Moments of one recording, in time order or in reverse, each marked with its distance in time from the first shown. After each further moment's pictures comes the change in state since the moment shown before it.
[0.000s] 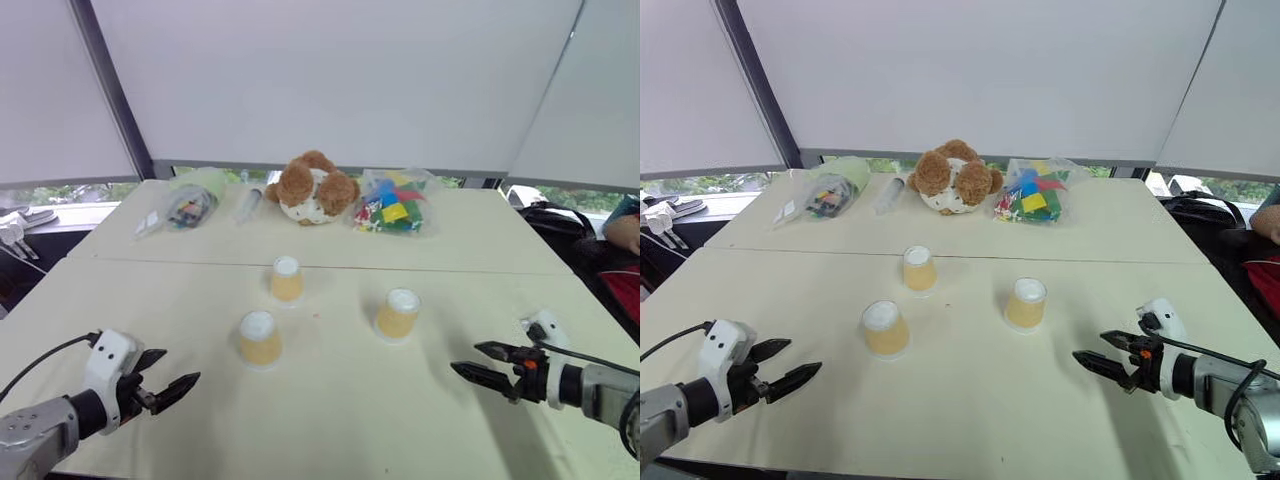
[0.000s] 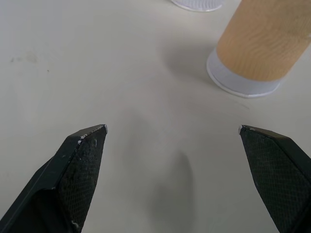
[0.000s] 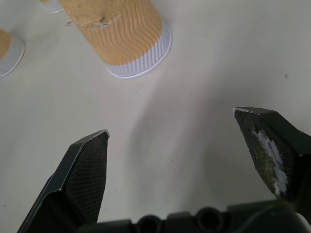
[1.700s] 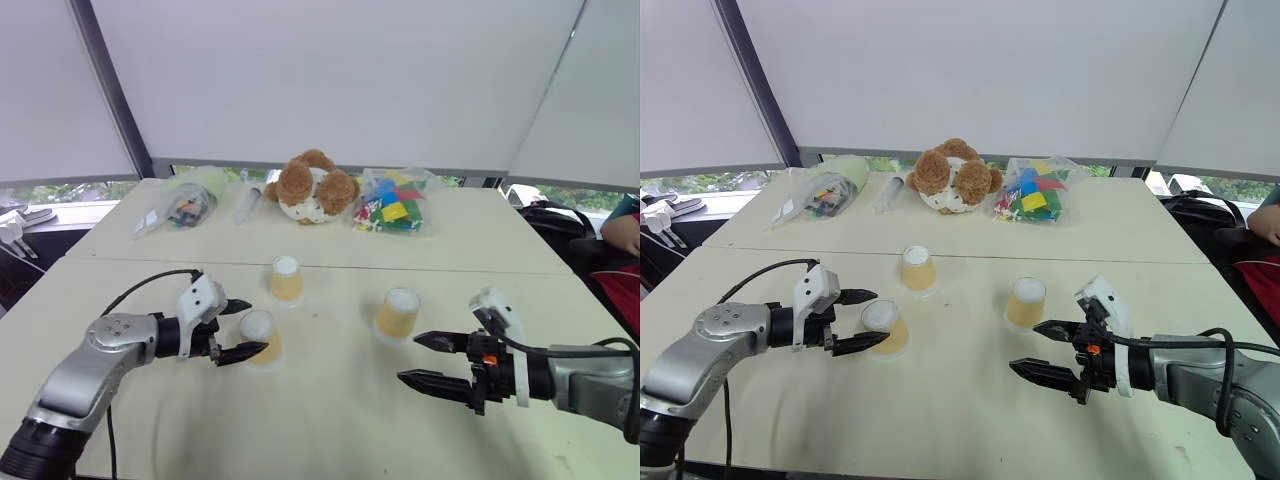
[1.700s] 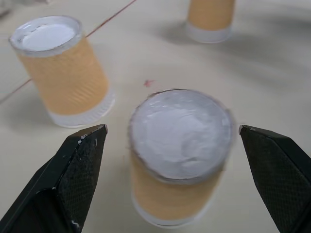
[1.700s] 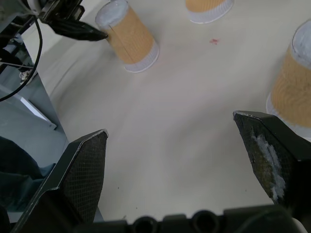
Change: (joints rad) left arm -0.550 0.061 -0.413 0.211 0.144 -0.149 -0.255; right arm -0.093 -0.057 -0.012 -0.509 0.407 0.365 -0.199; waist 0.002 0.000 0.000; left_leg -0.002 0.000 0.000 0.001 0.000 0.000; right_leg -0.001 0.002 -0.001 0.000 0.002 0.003
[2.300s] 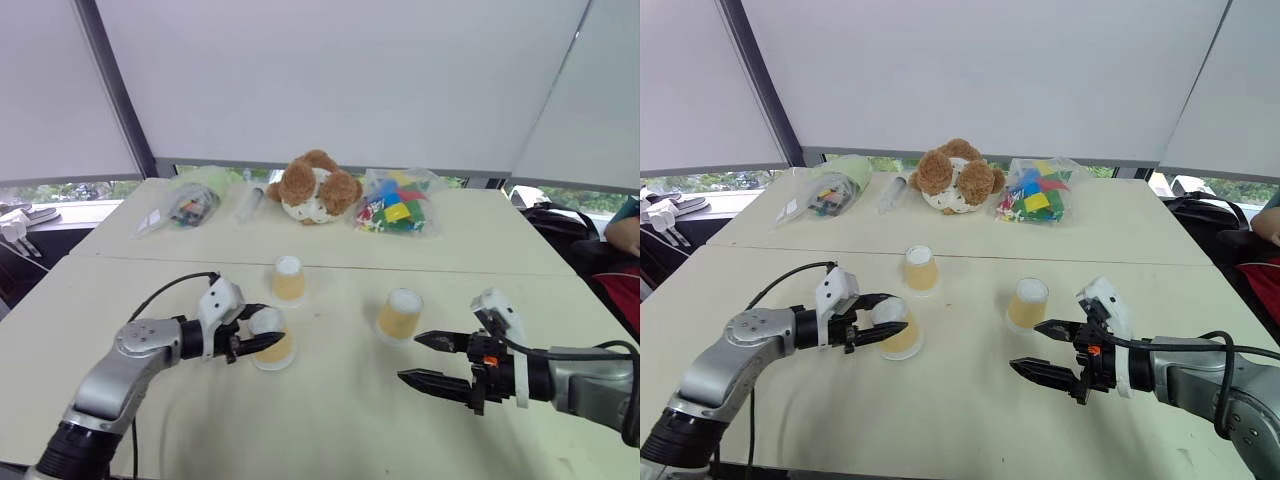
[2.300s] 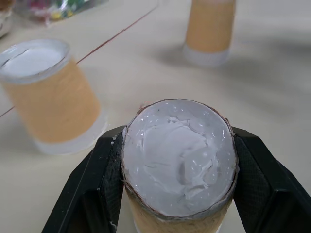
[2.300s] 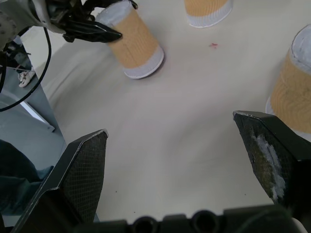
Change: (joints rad) left arm -0.016 -0.185 -0.063 -0.065 0.009 0.018 0.052; right arm 0.038 -0.019 -0.005 0.014 -0.012 -0.044 0.002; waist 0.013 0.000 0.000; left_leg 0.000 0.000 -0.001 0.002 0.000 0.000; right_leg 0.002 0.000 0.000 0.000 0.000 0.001
